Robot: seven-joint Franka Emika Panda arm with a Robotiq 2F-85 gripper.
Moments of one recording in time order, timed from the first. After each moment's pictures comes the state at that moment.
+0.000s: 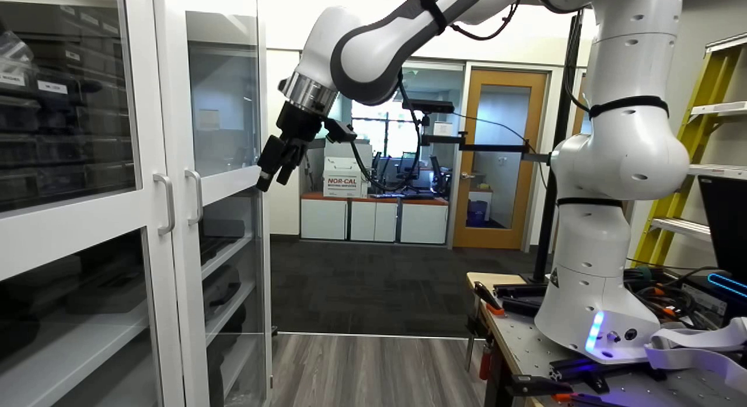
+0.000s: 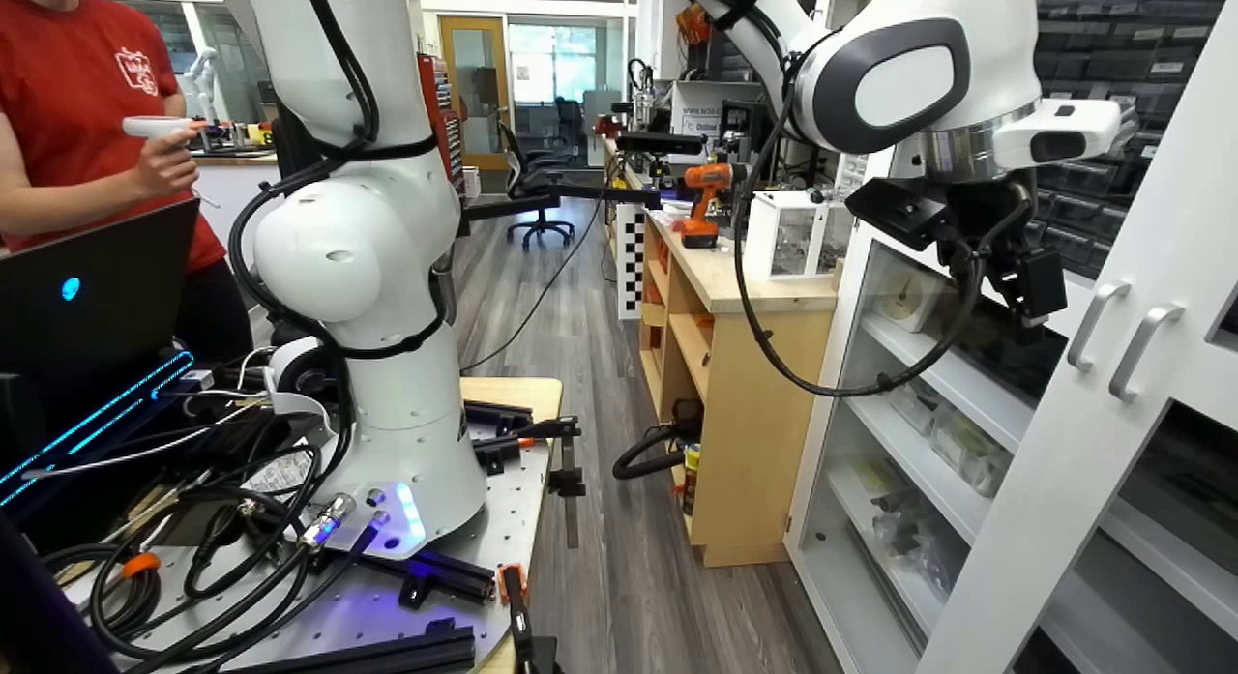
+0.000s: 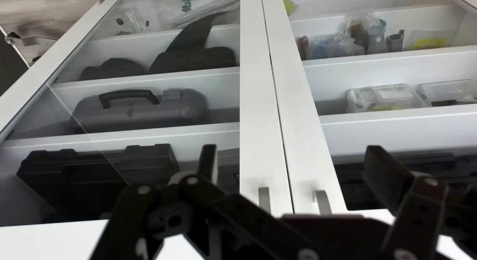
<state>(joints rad) -0.02 -0.01 -0.02 -2.28 -0.01 2.72 0.00</state>
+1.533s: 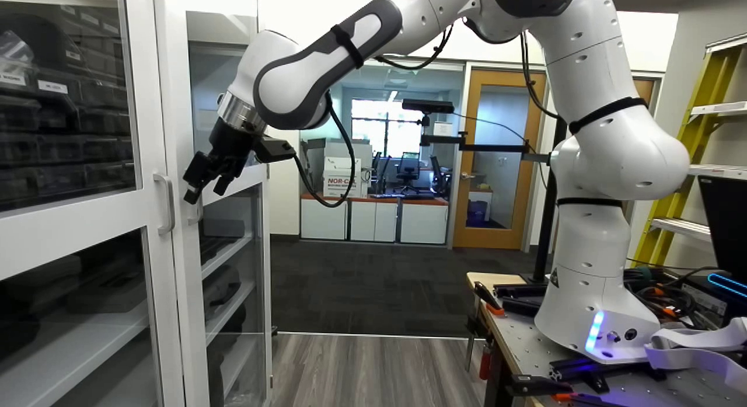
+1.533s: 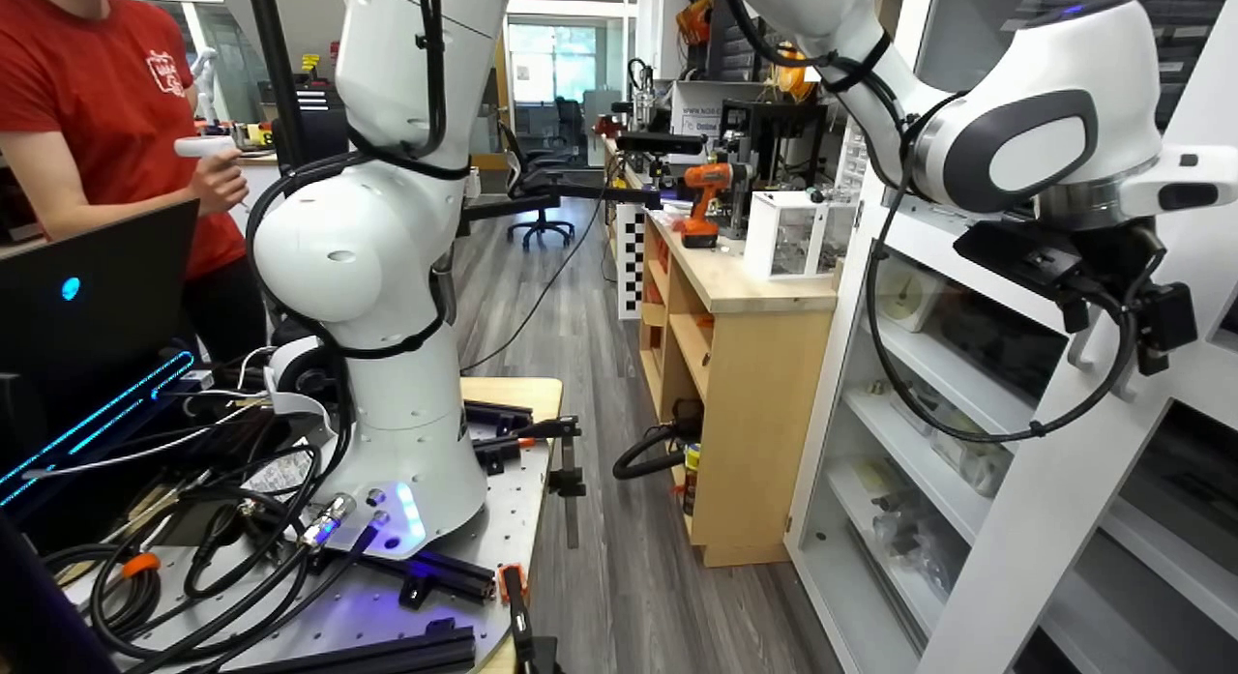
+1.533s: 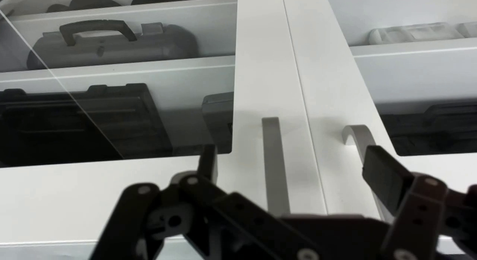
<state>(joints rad) -0.02 0.38 -0.02 -1.86 -0.01 2.78 0.00</state>
